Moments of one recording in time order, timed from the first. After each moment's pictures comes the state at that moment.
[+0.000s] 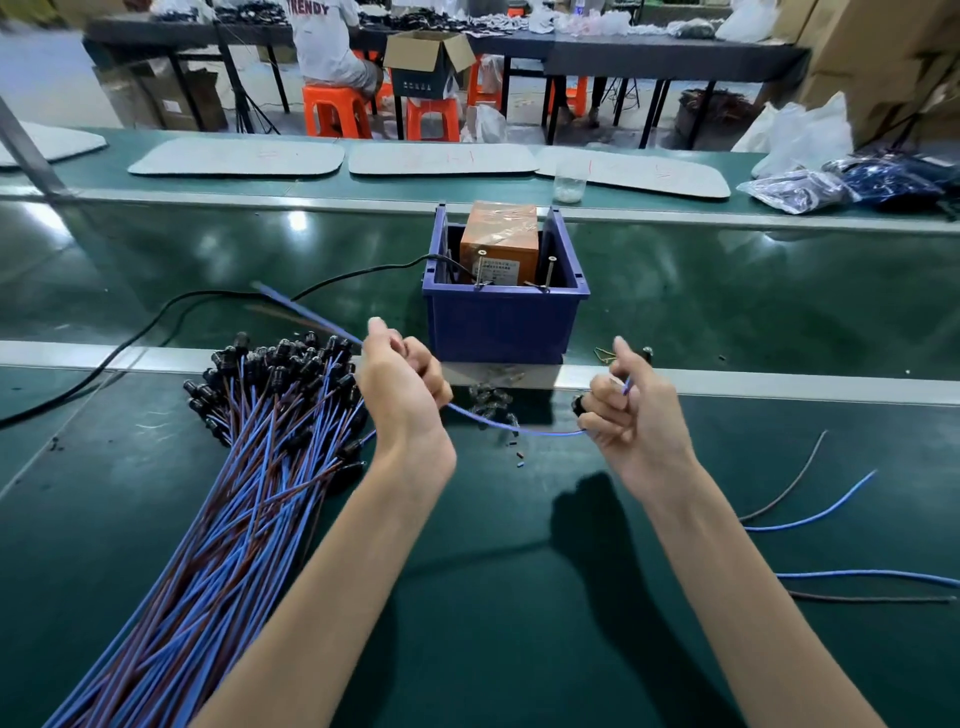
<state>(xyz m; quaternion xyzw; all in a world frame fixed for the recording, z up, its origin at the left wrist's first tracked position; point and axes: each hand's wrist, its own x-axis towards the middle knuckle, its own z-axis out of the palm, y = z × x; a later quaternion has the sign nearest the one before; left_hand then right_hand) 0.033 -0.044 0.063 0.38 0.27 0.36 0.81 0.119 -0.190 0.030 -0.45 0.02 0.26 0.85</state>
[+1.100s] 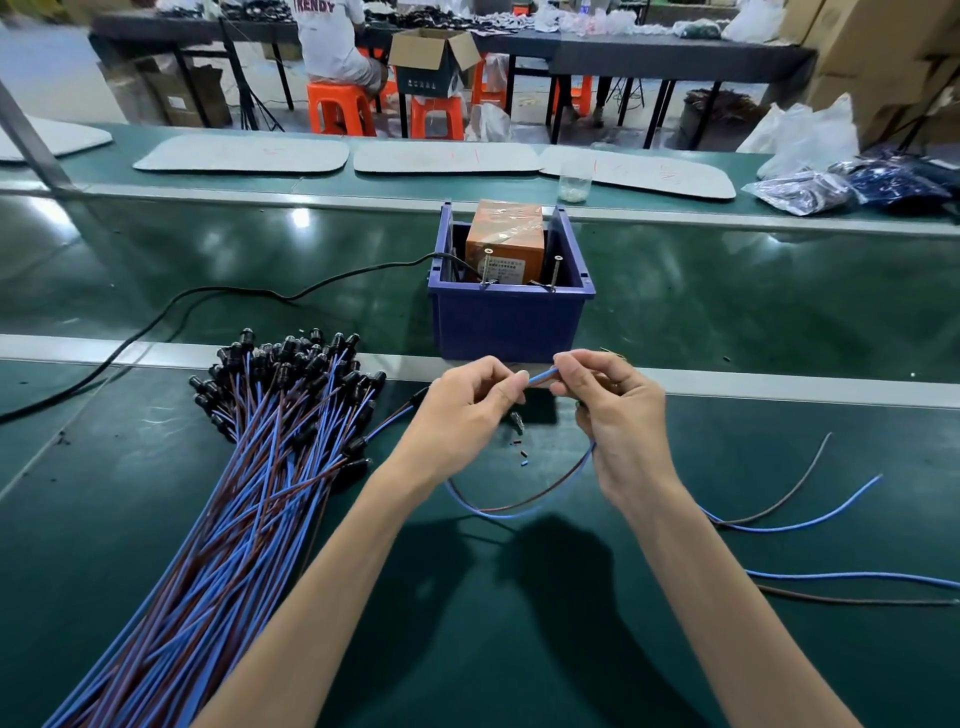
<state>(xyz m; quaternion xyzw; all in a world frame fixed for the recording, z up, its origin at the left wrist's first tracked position) 0.027 -0.042 0.035 0.80 0.10 0.14 0.58 0.093 -0.170 0.034 -0.57 -0.10 0.12 0.81</state>
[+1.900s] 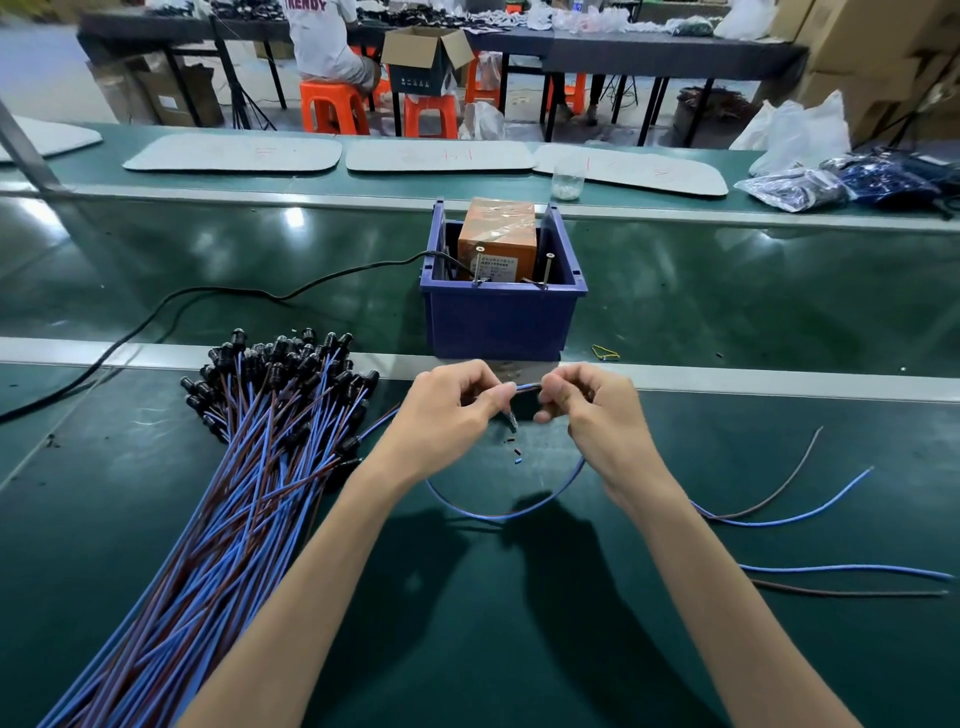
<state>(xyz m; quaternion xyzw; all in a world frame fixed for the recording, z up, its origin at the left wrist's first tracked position) 0.025 -0.032 0.035 0.85 0.11 0.14 0.49 0.105 -0.175 0.022 -0.74 -0.18 0.12 0.63</state>
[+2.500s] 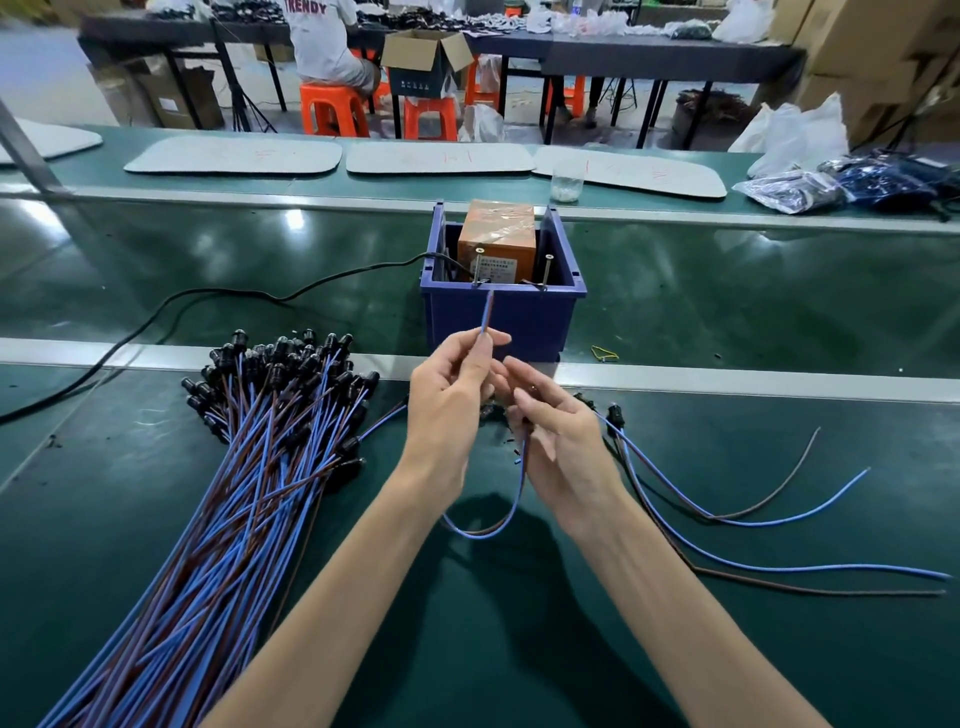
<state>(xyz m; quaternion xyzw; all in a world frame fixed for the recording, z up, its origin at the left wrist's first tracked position) 0.030 -0.061 0.040 0.60 0.15 0.29 0.73 0.075 -0.149 0.017 -0.38 -0.06 0.31 0.87</state>
